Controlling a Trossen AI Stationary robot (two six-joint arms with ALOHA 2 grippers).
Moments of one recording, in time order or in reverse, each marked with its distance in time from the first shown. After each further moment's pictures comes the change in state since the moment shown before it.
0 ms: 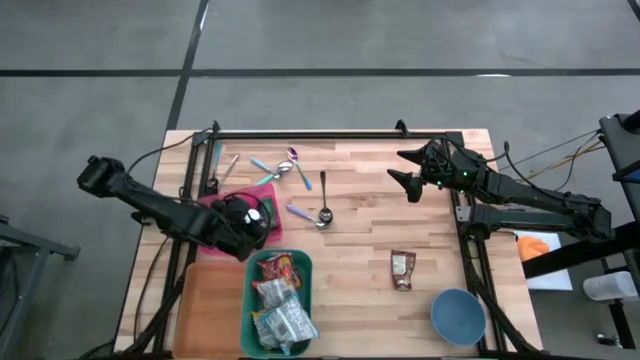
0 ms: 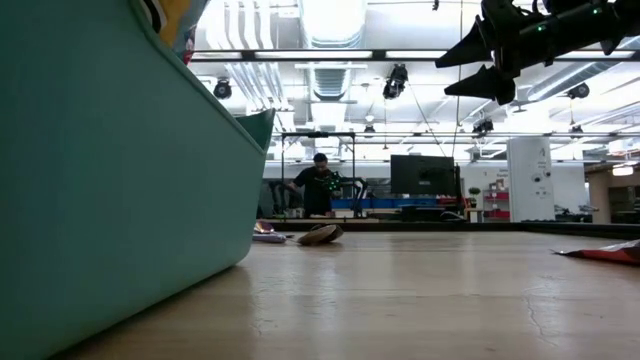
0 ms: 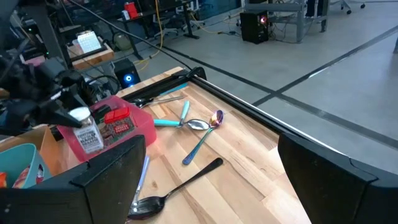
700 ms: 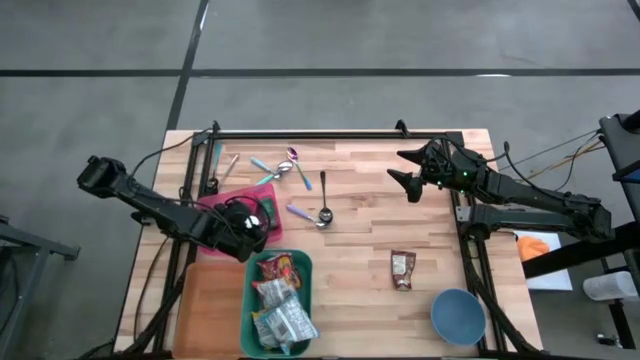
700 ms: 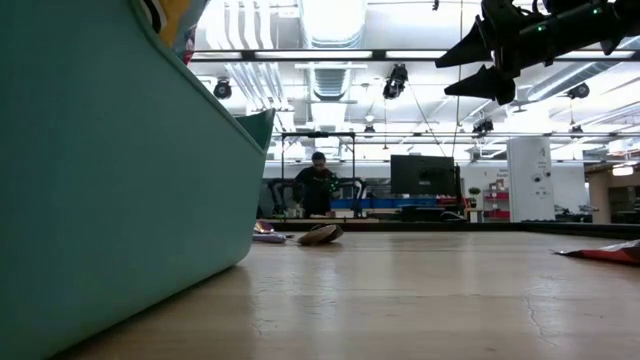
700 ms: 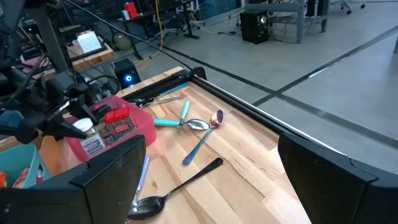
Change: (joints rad) left arm -0.002 0.000 -0.112 0.124 0.053 0.015; right arm 0.000 0.000 0.000 0.000 0.000 0.000
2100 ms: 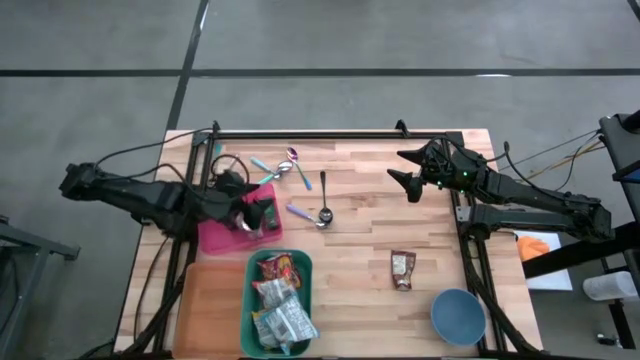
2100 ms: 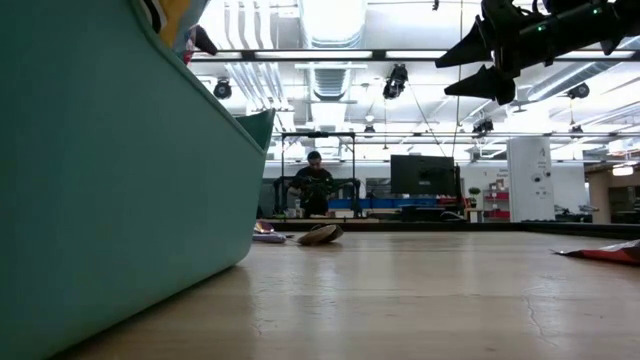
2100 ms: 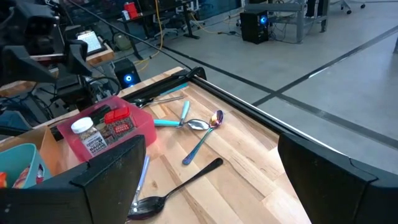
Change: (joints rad) left arm 0.194 -0.307 0.094 0.291 -0.014 0.548; right arm 0.000 0.000 0.000 0.000 0.000 0.000
